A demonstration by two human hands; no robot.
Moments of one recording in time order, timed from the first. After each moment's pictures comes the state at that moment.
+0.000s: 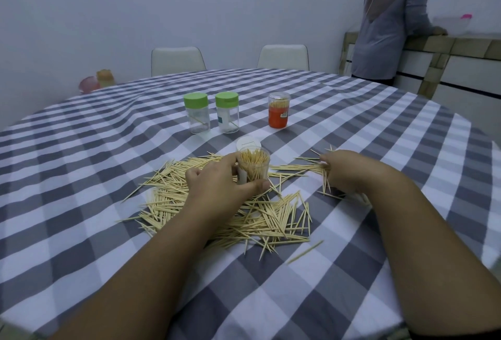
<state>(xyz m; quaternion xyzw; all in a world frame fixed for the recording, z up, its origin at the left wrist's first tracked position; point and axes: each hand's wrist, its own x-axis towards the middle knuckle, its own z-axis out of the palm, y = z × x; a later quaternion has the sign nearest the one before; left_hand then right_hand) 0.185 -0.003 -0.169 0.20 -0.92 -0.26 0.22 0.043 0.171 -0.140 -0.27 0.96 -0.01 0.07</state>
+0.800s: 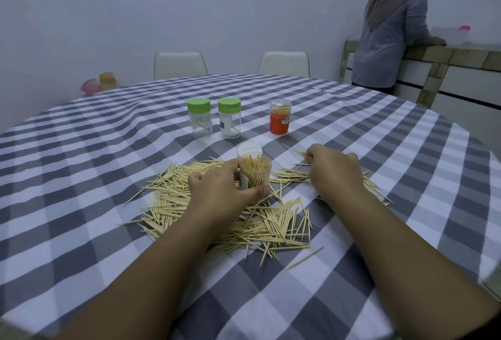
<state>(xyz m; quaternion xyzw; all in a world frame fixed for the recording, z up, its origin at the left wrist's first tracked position) 0.185 -0.002 -0.168 0.20 -0.92 -0.26 0.22 0.061 0.144 -0.148 -0.25 0.95 -0.12 -0.15</state>
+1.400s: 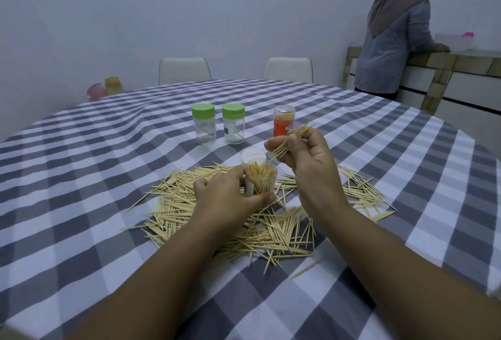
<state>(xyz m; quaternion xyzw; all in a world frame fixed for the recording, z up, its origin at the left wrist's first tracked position) 0.183 -0.001 -0.170 0.19 -0.92 -0.25 0.24 0.105 0.117 -0.142 -0.33 0.57 -0.75 0.03</state>
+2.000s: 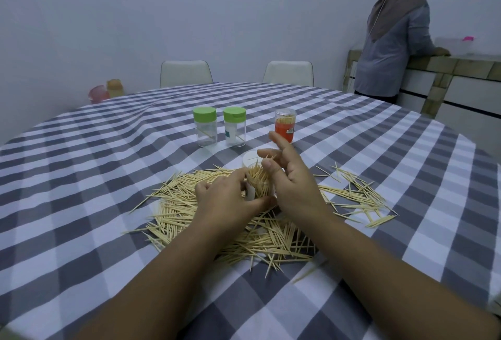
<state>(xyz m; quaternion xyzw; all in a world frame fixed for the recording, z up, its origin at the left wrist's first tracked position) 0.181 -0.003 -0.172 0.19 -0.92 -0.25 0.24 0.113 0.110 -0.153 -0.39 0.68 -0.63 0.06</state>
